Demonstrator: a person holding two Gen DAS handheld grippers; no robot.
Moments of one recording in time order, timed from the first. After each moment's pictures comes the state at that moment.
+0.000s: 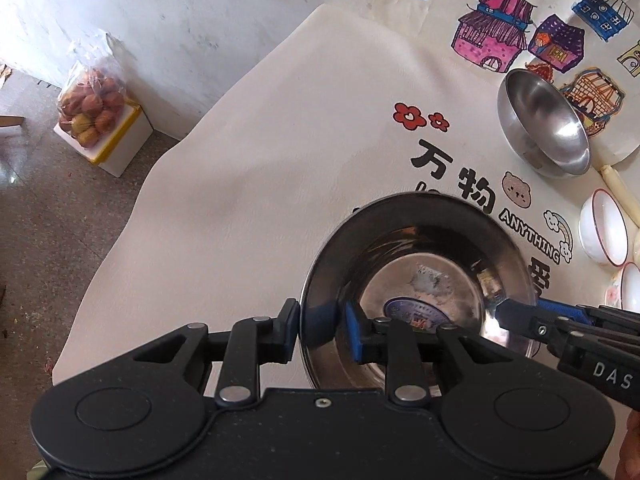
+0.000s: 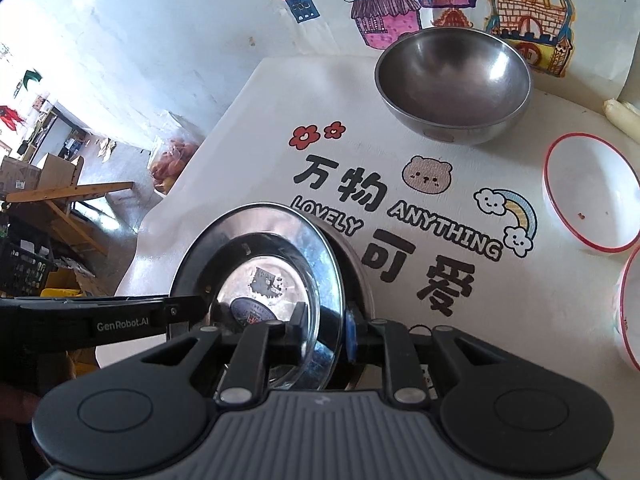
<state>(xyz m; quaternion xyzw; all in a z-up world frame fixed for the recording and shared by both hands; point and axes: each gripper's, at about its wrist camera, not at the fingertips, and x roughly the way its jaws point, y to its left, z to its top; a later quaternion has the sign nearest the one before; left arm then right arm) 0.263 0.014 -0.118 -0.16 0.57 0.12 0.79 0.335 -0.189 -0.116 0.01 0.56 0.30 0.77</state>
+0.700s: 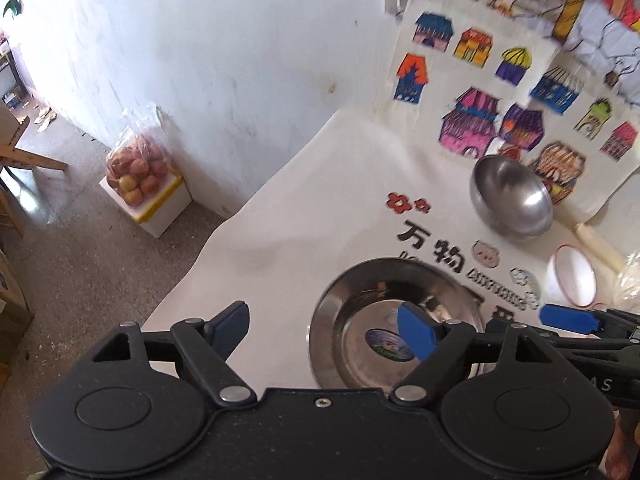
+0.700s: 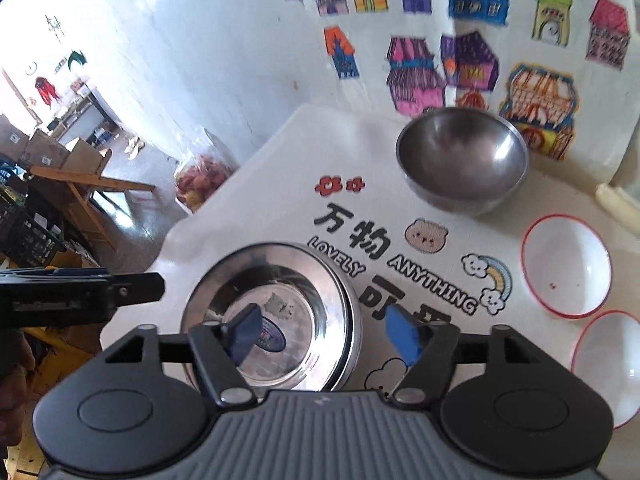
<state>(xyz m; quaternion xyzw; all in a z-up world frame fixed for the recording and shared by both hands) 0.217 -0.017 -0.033 -0.13 0.47 0.18 0.86 0.316 -0.216 -0.068 -0.03 0.48 0.35 0.80</state>
